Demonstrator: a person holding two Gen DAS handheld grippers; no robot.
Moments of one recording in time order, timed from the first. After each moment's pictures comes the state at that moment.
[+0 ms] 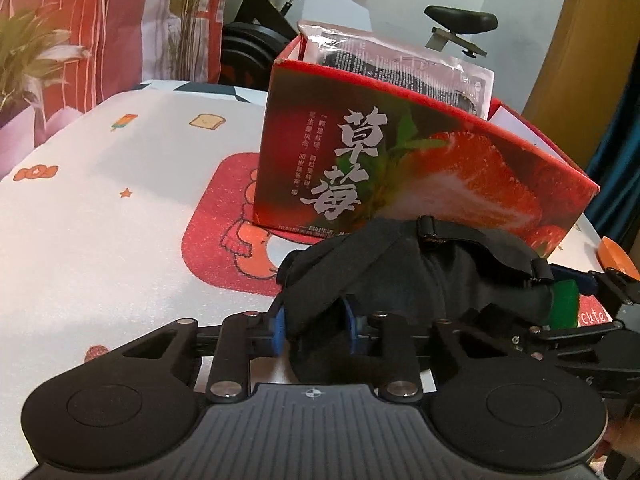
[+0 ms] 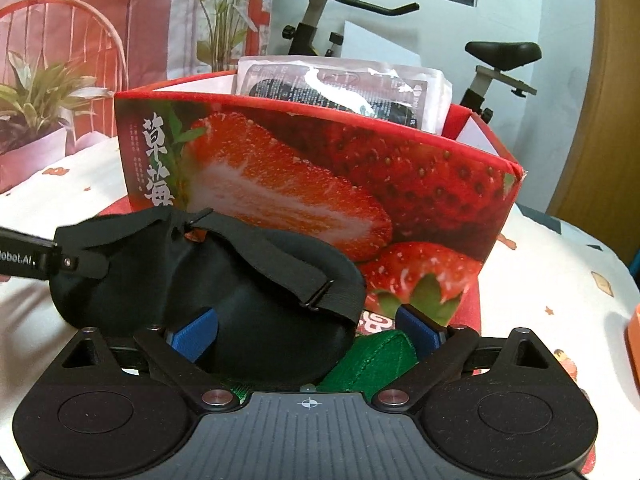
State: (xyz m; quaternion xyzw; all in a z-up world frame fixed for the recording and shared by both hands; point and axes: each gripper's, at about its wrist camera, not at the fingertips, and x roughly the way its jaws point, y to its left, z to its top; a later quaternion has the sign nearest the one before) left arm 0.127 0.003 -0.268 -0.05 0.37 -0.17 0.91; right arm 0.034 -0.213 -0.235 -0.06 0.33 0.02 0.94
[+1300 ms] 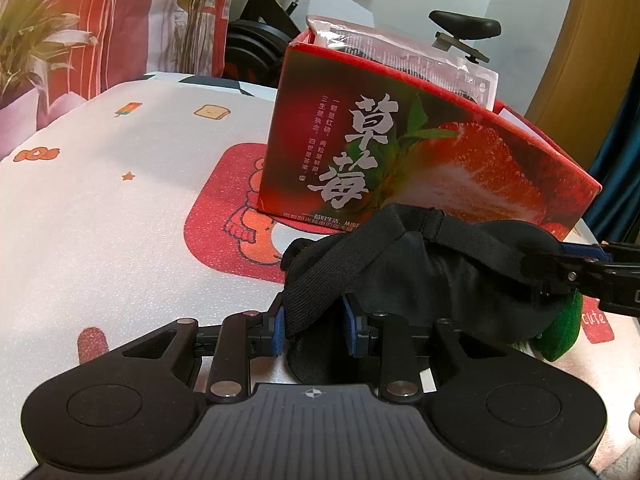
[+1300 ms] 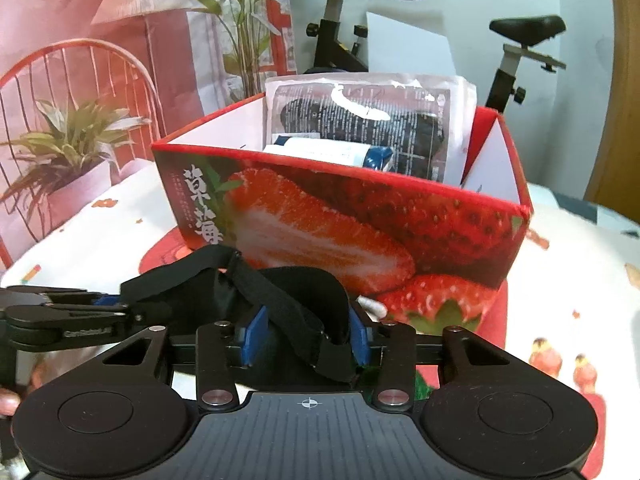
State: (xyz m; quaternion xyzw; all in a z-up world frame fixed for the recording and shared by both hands) left arm 0.120 0.010 -0.280 -0.06 0.37 -0.17 0.91; right arm 0.034 -0.224 -0.192 0.01 0.36 0.09 0.93
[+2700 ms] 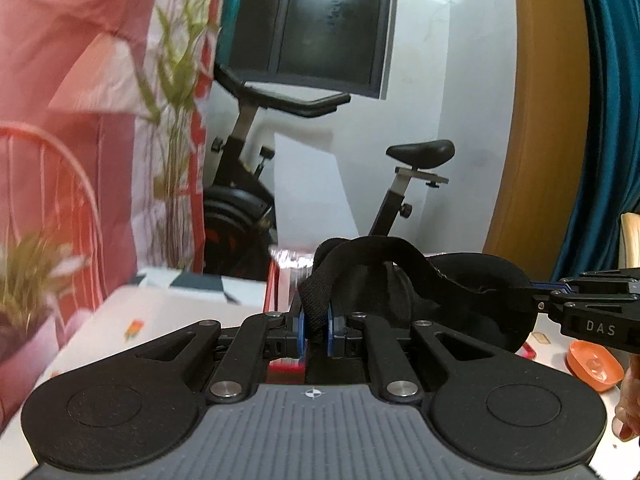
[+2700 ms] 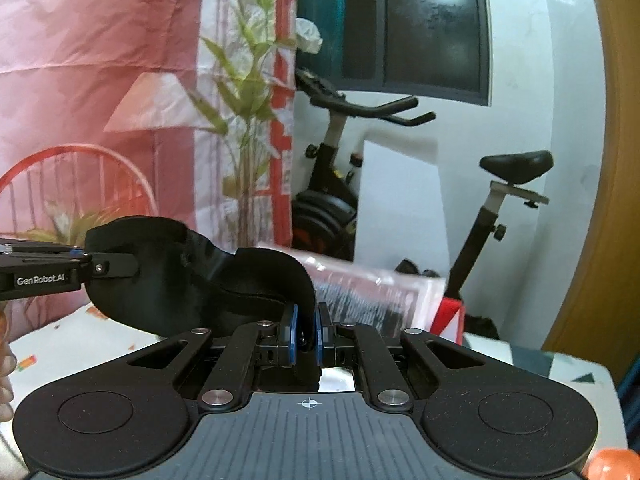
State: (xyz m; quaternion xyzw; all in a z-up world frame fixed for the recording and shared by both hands) left arm 0.122 -0.002 -0.126 -0.02 0.17 -0.19 0.97; right arm 0.062 -0.228 -0.065 -0.05 0.21 0.07 0.97
